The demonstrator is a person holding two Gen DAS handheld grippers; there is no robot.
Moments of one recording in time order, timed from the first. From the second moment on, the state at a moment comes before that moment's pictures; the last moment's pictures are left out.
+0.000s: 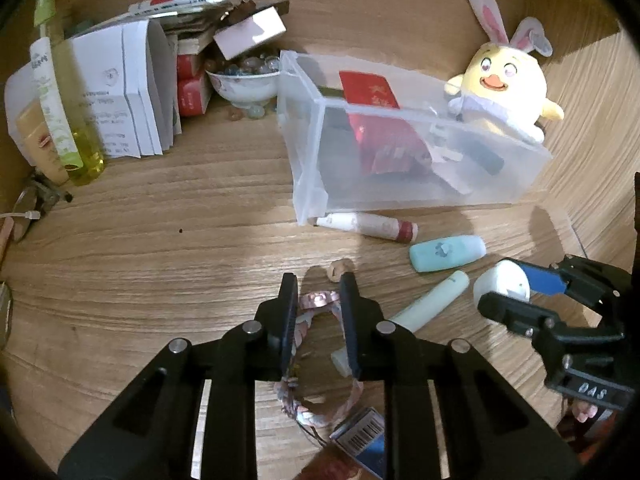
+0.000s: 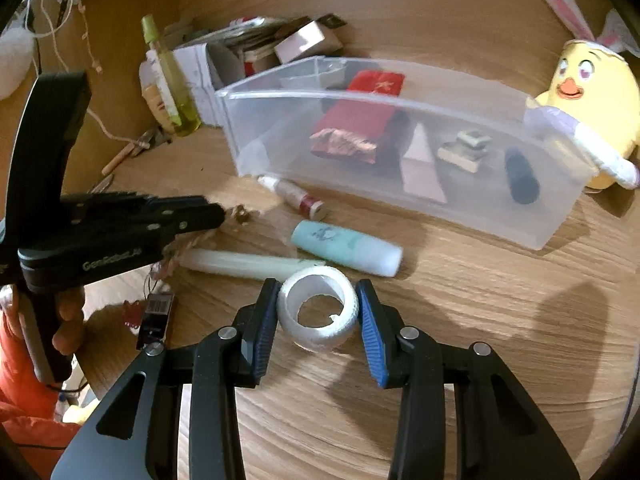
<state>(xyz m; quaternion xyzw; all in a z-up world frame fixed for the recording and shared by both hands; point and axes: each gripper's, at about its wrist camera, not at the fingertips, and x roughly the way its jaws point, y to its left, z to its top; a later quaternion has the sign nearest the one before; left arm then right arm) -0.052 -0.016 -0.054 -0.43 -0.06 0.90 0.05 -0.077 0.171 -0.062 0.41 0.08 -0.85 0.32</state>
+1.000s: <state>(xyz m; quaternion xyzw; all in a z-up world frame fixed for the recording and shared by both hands) -0.036 -0.011 0.035 -0.32 -0.09 0.94 0.08 -0.097 0.219 0.010 0.31 0.03 -0.91 0.27</state>
